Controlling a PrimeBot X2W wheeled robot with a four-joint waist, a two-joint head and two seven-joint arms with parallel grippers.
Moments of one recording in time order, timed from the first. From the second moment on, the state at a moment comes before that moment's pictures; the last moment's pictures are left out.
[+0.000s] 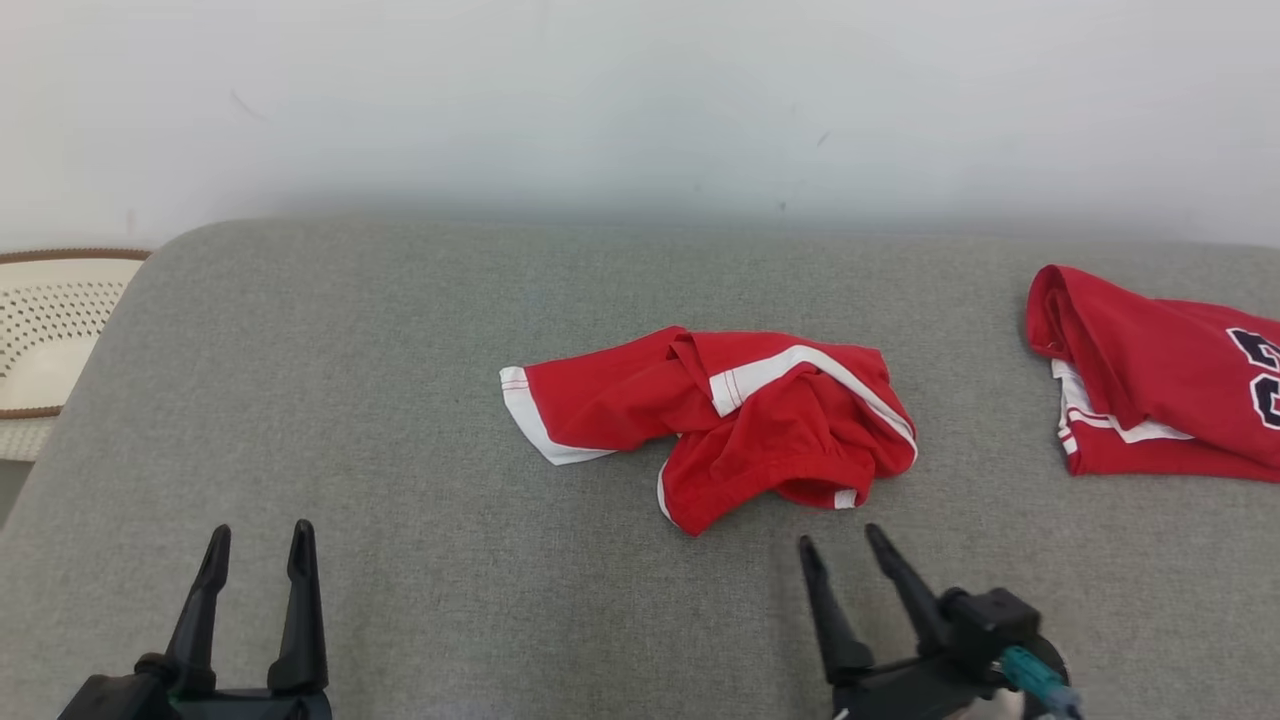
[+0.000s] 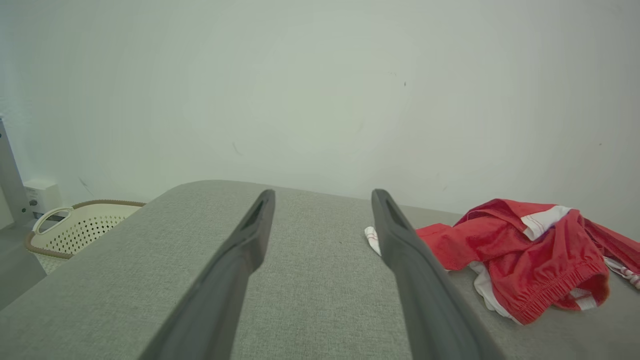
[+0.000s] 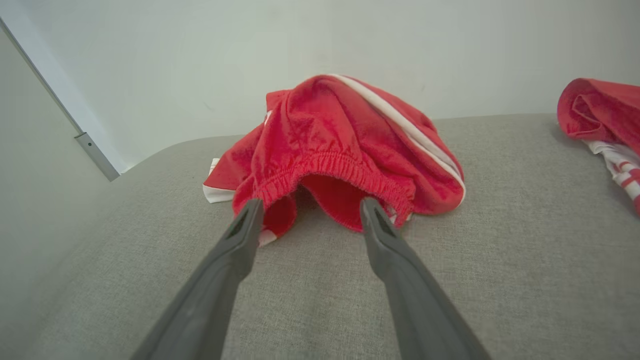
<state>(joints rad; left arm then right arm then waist) -0.07 0.11 0.04 -0.03 -0.23 -0.04 -0.26 -0.14 -0.07 0.35 0.27 0.22 0.13 -0.26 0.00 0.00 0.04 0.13</state>
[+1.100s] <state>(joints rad) -0.15 0.05 0.08 0.02 -0.20 -0.12 -0.26 -0.50 -0.07 0.50 0.77 0.25 0.13 -0.26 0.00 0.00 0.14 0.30</state>
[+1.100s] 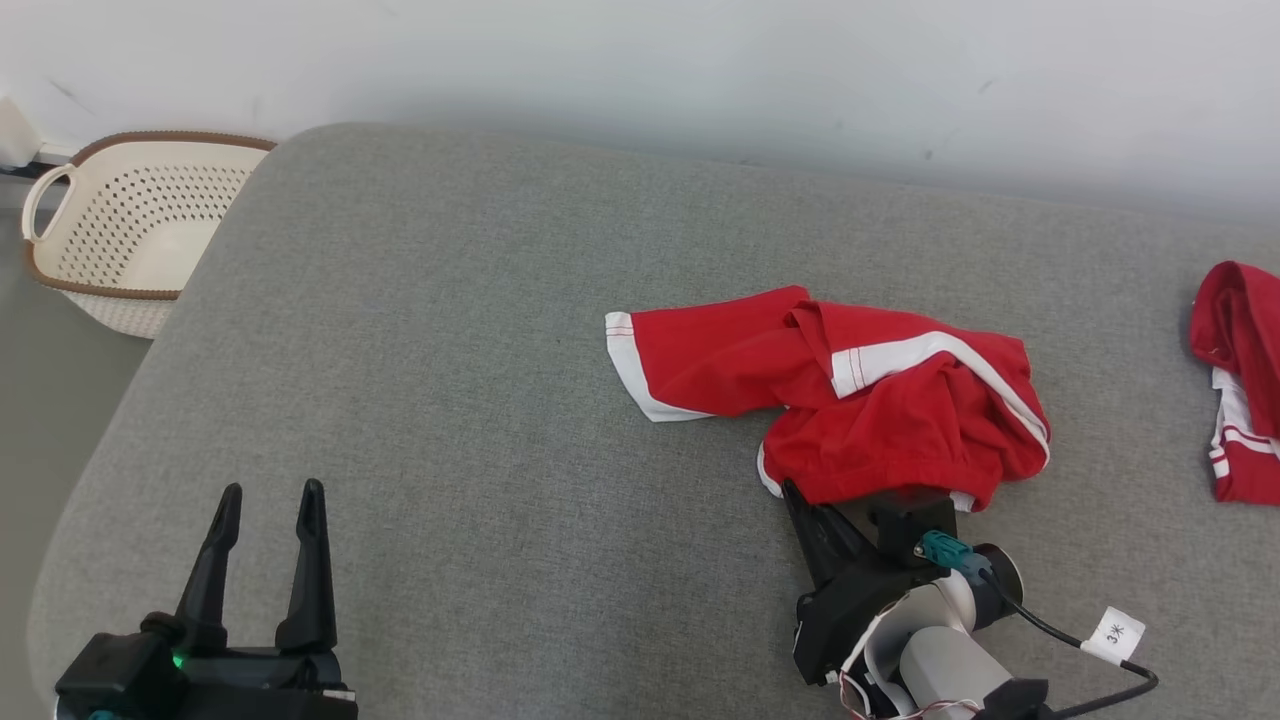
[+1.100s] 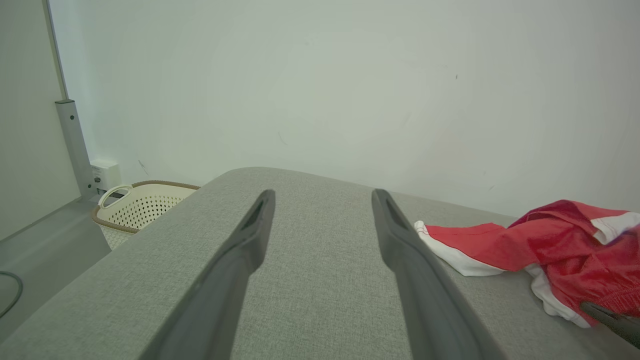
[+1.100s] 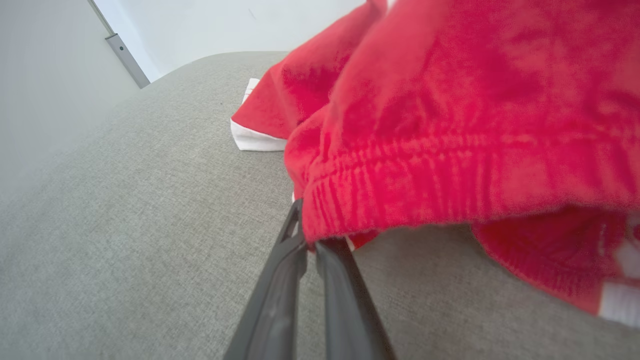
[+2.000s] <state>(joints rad) -0.10 0.05 0.09 0.03 -0.20 -0.12 -0.26 -0.28 -0.37 0.80 0.34 0.66 0.13 -0.18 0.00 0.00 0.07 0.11</state>
